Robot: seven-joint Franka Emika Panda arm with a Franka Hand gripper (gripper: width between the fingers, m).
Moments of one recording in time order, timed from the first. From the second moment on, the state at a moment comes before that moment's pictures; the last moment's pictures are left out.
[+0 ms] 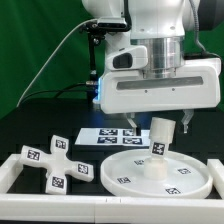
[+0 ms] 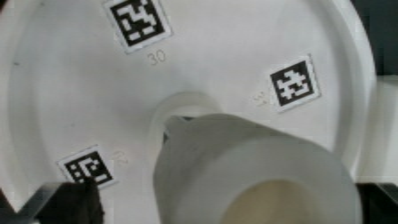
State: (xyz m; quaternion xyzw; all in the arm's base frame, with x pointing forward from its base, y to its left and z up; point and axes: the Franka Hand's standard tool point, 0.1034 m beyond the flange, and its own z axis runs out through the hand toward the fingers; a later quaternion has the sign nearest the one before) arm 0.533 0.043 0.082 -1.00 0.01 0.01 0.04
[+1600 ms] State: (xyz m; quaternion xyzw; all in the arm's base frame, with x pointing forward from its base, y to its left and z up) arm 0.547 0.030 0.077 -0.79 0.60 0.02 0.12
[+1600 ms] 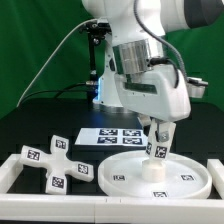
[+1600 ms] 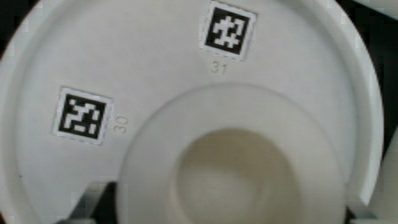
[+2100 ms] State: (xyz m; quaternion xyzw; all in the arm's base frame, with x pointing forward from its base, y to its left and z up) arm 0.550 0.033 0.082 -0.82 0.56 0.01 0.12
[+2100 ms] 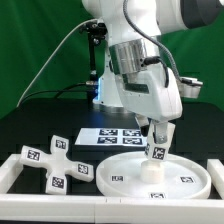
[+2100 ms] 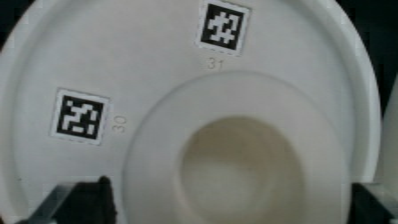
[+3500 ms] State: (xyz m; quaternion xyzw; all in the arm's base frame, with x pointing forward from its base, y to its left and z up) arm 0.549 0.037 0.076 -1.00 -0.07 -0.04 0.03
